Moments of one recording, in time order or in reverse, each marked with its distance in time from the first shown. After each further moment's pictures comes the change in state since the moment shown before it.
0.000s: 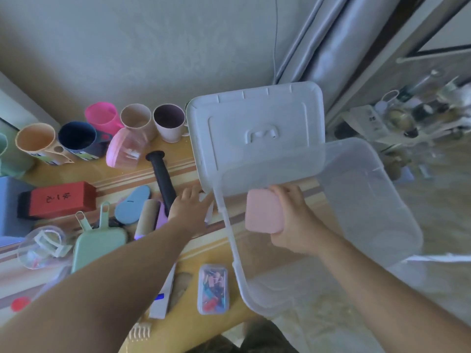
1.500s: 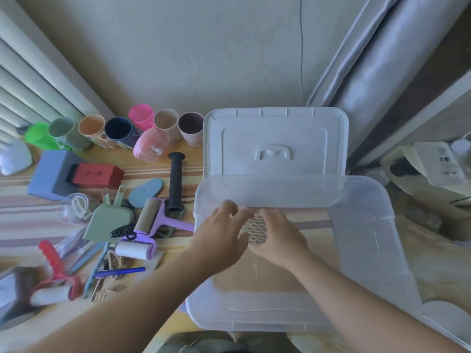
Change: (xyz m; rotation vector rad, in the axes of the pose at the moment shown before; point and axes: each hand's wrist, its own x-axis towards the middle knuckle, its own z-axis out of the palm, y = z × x) left_hand -0.064 0.158 -0.110 -0.495 0.373 -0.104; right_hand 0.048 0.069 -0.005 -0.183 -0.139 -0.105
